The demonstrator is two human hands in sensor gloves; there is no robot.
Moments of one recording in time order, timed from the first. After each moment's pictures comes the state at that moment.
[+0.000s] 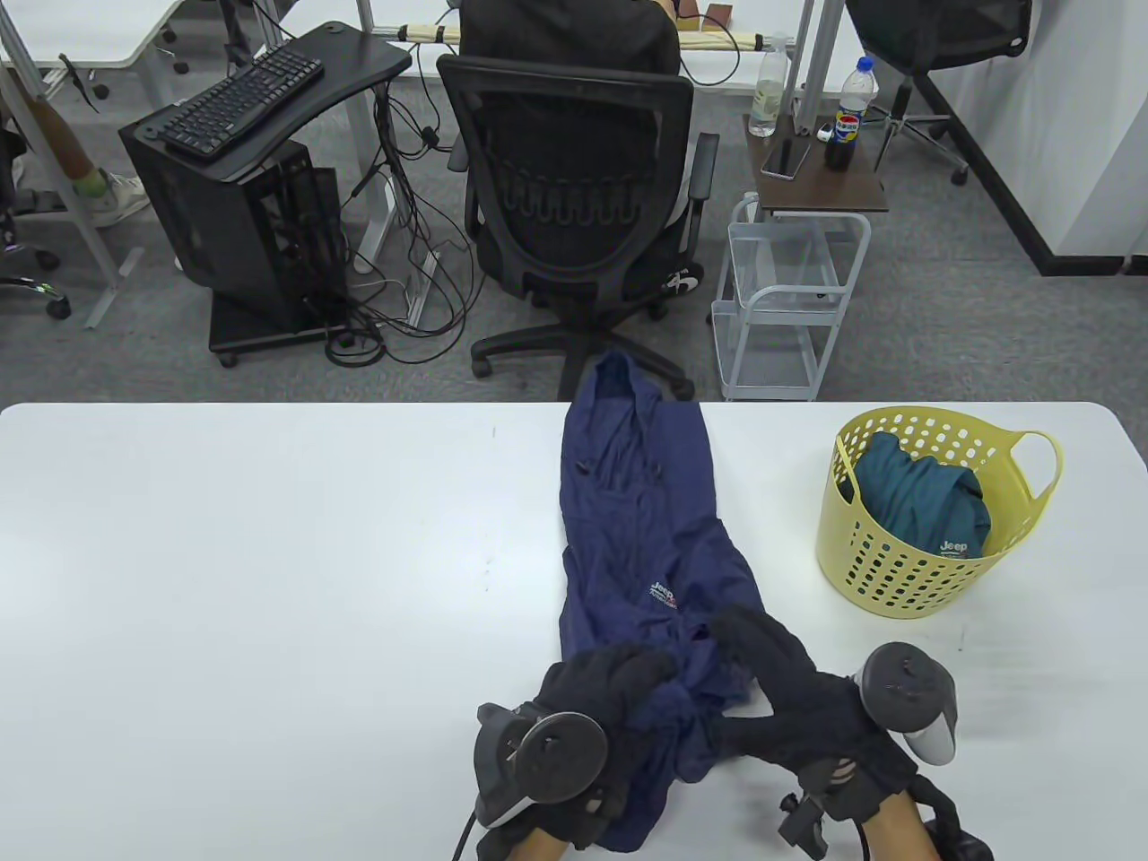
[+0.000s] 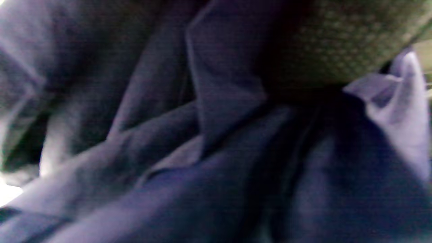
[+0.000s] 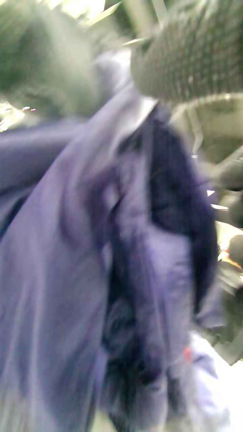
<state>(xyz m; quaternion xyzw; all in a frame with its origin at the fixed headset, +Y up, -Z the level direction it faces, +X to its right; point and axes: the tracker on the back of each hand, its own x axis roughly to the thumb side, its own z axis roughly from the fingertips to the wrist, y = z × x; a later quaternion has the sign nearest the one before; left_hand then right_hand) -0.049 -0.667 -0.252 0.17 -0.25 0.28 0.91 0.202 -0.706 -0.289 0.26 0.06 0.84 0.47</state>
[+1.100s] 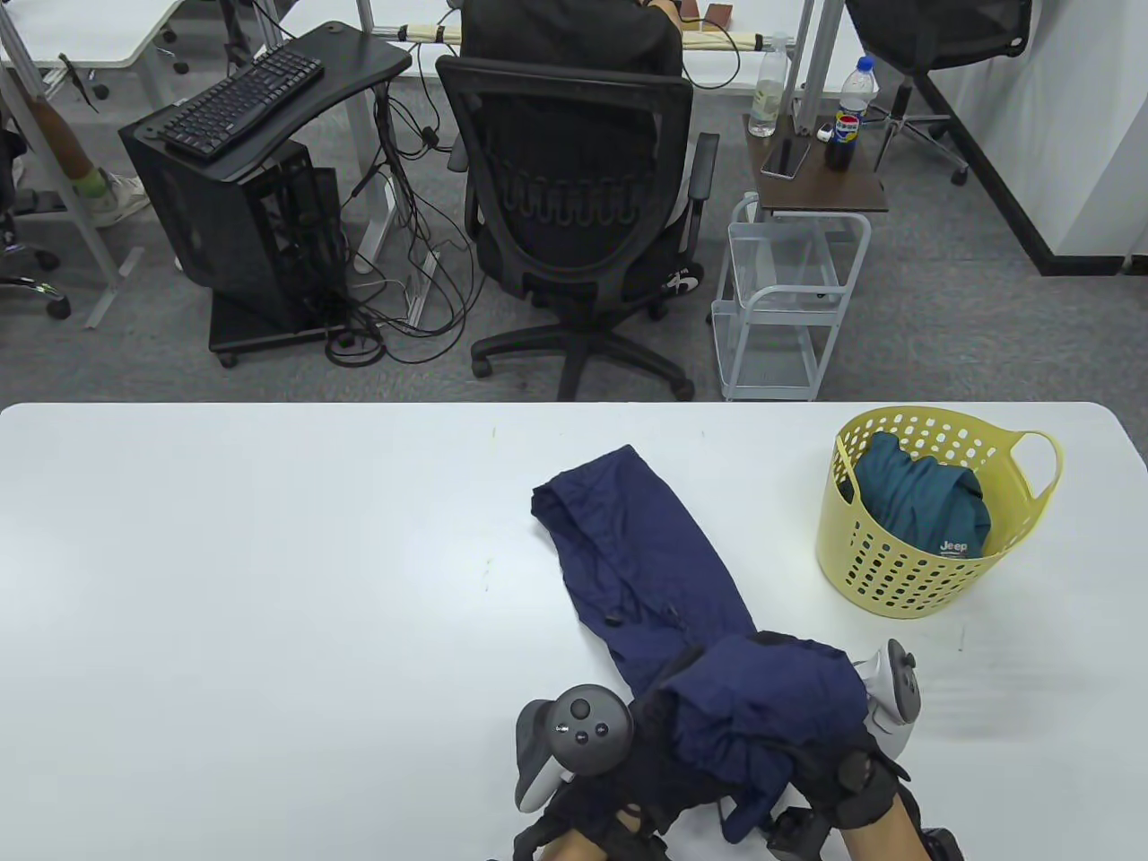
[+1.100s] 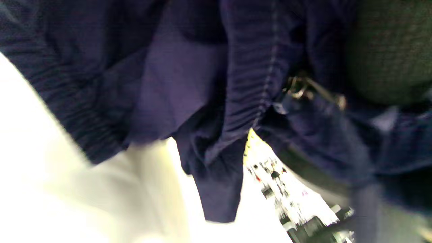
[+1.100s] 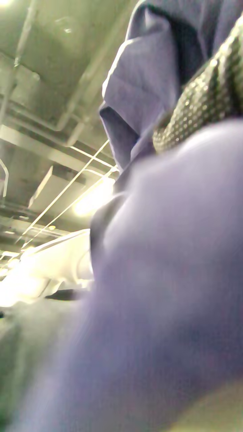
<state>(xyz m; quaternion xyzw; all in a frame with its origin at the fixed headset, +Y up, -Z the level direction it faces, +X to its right) -0.015 -0.728 -0.268 -0.05 -0.23 0.44 0.87 0.194 -0.707 -0.287 0.34 0.10 0.53 0.77</state>
